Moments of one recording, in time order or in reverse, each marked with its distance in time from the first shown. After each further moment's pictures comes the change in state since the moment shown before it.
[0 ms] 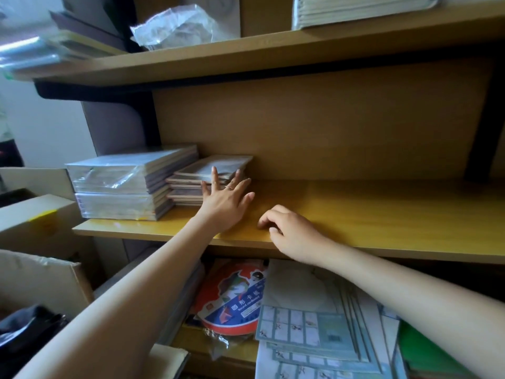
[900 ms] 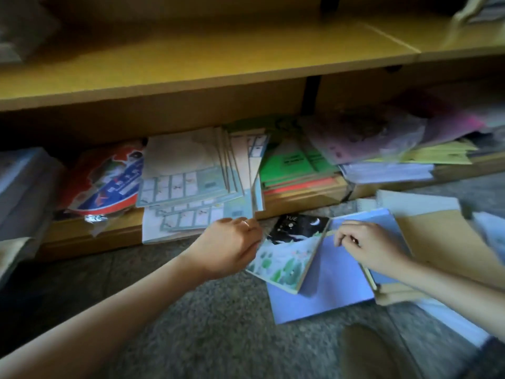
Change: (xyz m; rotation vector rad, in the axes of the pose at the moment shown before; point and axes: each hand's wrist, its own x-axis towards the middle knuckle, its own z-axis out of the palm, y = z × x) left_hand -0.225 0.209 0.152 -0.318 -0.268 0.927; right_hand -0.425 0.136 -0.002 -0.105 -0.026 0.606
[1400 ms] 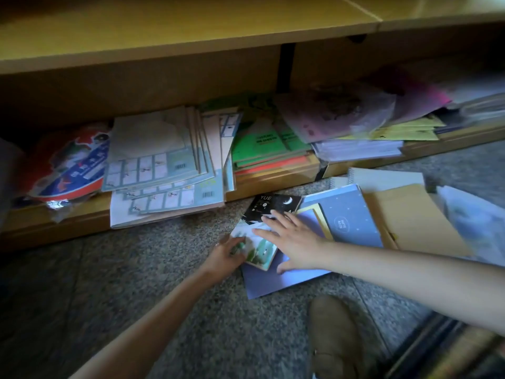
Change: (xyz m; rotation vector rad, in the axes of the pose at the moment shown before) left_hand 0.006 0.040 0.121 -0.775 -0.201 -0.781; right_hand 0.005 -0.026 0.063 -0.574 -0.608 -0.256
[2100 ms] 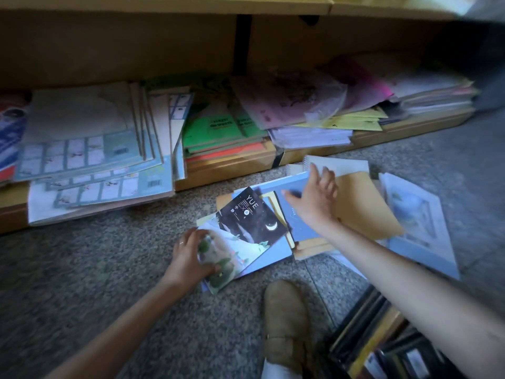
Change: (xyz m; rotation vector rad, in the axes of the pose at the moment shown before) left_hand -0.001 -0.006 0.044 -0.037 0.181 0.099; right_hand -0.050 0.085 0.009 0.526 0.471 0.955
